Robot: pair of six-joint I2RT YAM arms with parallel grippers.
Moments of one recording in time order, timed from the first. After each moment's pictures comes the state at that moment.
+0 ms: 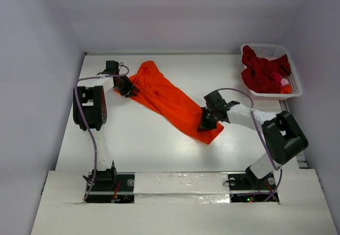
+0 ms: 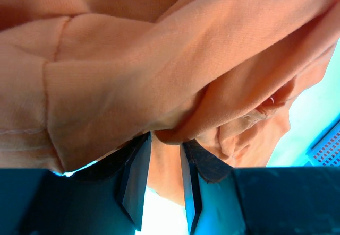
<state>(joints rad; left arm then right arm) 0.00 2.06 1.41 -0.43 0.35 -0.76 0.51 1.61 0.88 -0.39 -0.21 0.68</state>
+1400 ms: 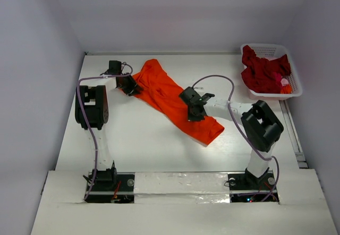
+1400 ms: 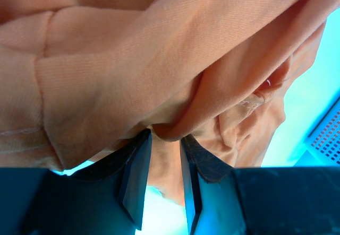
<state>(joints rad) -0.03 2.10 1.43 -0.35 0.41 -0.74 0.75 1.85 1.22 -0.58 0.32 0.73</state>
